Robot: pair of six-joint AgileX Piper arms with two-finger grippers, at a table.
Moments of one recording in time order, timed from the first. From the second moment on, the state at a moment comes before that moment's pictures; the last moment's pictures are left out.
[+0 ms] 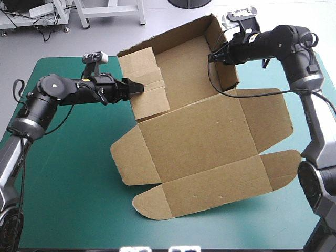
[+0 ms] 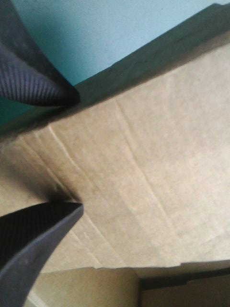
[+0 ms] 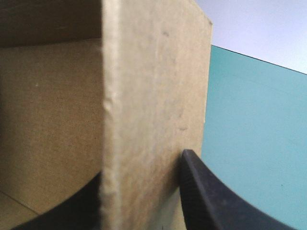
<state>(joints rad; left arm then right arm) -0.17 1.51 -1.42 -0.86 0.82 0.47 0.18 1.82 -2.11 0.40 1.06 -0.26</state>
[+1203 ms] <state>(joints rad) -0.30 1.63 -1.42 -0.27 0.86 -0.03 0.40 1.99 -2.11 0.10 1.21 -0.12</state>
